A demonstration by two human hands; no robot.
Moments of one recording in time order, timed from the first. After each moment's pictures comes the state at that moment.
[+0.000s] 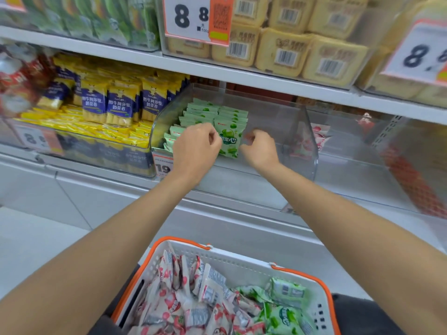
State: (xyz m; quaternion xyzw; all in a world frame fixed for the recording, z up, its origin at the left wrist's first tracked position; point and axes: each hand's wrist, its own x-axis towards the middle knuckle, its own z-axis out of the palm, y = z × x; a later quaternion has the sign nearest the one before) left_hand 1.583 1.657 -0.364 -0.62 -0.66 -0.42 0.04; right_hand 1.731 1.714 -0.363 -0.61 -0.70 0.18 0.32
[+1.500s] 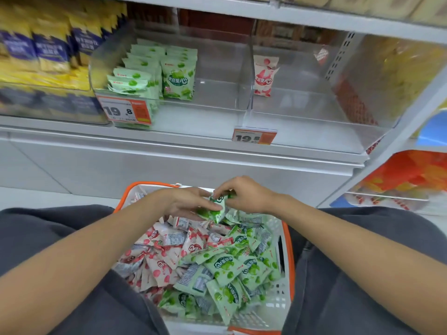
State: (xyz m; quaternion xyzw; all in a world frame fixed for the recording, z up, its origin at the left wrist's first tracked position) left_hand 1.662 1.523 -0.491 -0.45 -0.54 -0.05 -0.71; right_hand 1.851 1.516 -0.453 -0.46 -0.83 0.33 0.04
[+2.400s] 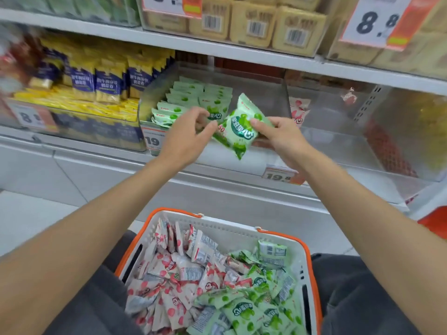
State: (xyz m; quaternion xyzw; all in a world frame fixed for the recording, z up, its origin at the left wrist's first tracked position) left_hand 1.599 1.601 -0.364 -0.66 -0.59 -0.45 -0.14; right_hand 1.809 1.627 -0.334 -0.49 -0.58 0.50 0.43
